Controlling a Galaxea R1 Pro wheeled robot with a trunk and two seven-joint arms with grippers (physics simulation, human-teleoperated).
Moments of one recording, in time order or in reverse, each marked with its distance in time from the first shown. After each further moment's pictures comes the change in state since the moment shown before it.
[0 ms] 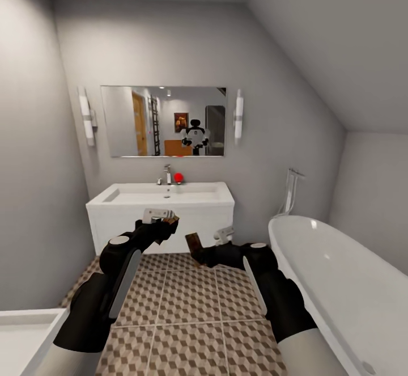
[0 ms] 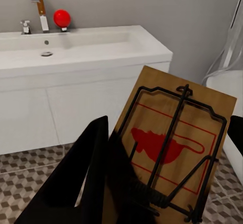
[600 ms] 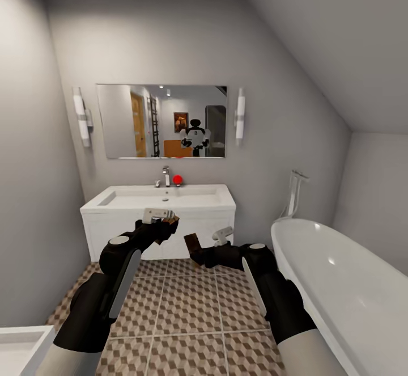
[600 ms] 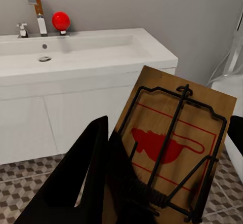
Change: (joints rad) left arm 0.000 0.000 0.001 0.000 0.003 0.000 0.000; right arm 0.003 0.000 0.011 0.000 -0.001 -0.009 0.000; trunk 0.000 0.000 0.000
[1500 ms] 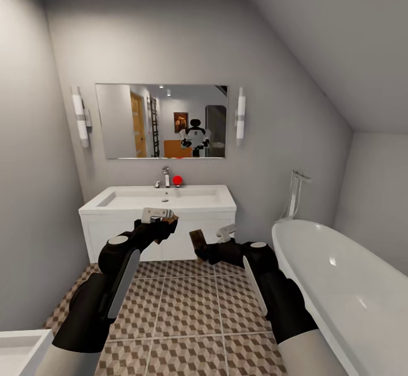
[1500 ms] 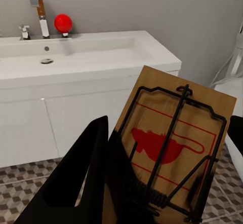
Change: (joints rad) left arm 0.001 0.002 0.003 -0.009 0.002 0.001 0.006; right arm 0.001 -0.001 -0.002 -0.028 0.004 0.008 -0.087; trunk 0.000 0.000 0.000
